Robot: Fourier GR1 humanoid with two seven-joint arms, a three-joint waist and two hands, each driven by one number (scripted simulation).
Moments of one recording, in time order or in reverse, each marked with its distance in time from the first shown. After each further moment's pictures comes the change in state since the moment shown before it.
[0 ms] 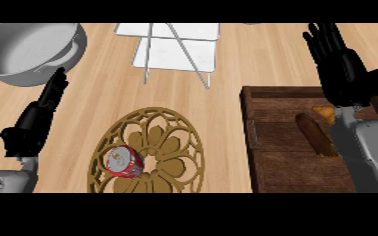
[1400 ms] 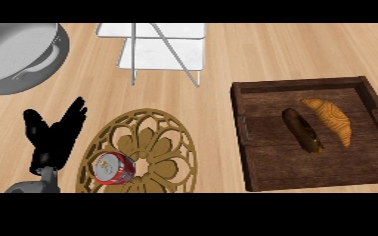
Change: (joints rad) left arm 0.066 -0.147 0.041 0.081 0.191 -0.017 0.344; right arm 0.461 -0.744 -0.146 -0.396 0.298 0.439 0.012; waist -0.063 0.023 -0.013
